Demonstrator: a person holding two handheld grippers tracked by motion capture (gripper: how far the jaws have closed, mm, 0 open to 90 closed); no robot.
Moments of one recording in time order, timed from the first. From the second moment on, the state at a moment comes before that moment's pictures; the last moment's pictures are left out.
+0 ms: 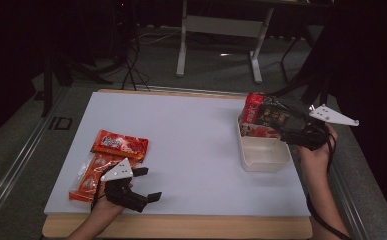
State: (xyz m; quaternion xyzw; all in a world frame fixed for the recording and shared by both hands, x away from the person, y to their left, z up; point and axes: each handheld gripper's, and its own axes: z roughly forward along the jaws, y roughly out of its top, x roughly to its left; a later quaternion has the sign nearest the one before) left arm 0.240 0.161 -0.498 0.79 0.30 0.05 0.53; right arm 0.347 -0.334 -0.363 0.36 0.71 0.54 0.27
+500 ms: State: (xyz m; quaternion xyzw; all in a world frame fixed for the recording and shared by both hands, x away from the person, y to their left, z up) left arm 0.245 0.189 -0.484 0.79 0.32 0.08 0.52; right arm 0.309 -0.283 -0.385 0.30 0.75 0.55 0.20
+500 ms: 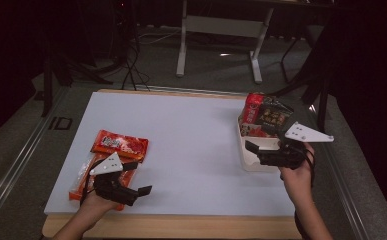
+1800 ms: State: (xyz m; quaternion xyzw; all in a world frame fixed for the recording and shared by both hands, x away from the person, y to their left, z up) left arm 0.250 0.312 -0.514 0.77 0.48 0.22 0.35; right arm 0.265 -0.264 -0.422 0.26 0.77 0.55 0.17
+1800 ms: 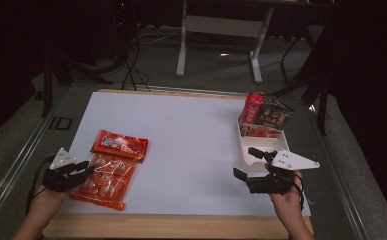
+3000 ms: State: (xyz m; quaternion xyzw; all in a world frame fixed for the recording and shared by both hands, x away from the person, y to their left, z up) left arm 0.251 0.293 -0.536 0.82 0.47 0.13 0.31; right arm 0.268 -0.265 -0.426 0.26 0.78 0.55 0.17
